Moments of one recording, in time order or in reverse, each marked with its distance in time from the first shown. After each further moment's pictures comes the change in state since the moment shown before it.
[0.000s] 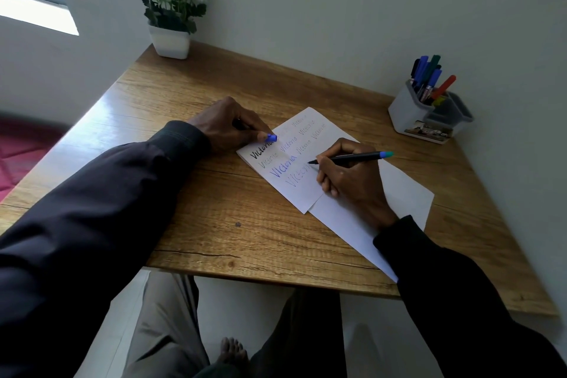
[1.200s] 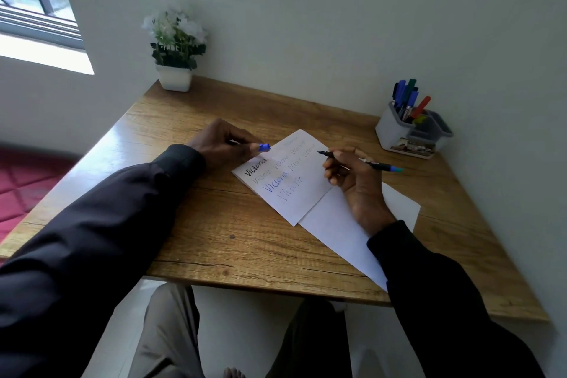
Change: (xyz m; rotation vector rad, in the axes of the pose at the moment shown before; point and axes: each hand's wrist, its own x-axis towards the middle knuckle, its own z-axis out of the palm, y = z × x) left_hand -0.008 0.013 -0.001 -0.119 0.105 -0.106; right_hand 0.009 -0.004 -0.022 0.666 0.083 0.147
